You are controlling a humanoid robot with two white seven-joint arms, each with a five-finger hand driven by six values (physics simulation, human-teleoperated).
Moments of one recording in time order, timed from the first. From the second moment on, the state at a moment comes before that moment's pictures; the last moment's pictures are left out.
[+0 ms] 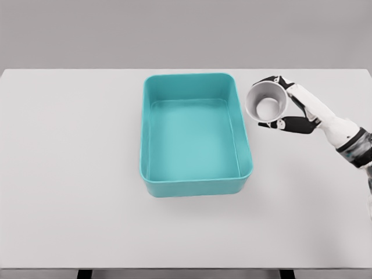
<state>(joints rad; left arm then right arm) -0.02 0.00 -0.11 -0.10 0.05 0.03 -0.05 -0.20 -0.43 0.01 -1.63 -0.08 -0.33 0.61</state>
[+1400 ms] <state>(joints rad) -0.02 0.00 -0.11 -0.10 0.05 0.03 -0.05 -0.54 -0.44 0.48 -1.60 0.30 -0.35 0.61</state>
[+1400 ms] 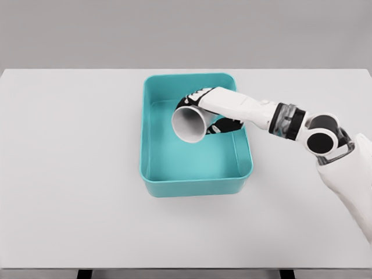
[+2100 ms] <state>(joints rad) -0.02 0.00 -0.11 -0.10 0.05 0.03 -0.05 -0.64 -0.45 0.67 -1.49 0.38 -0.34 0.61</state>
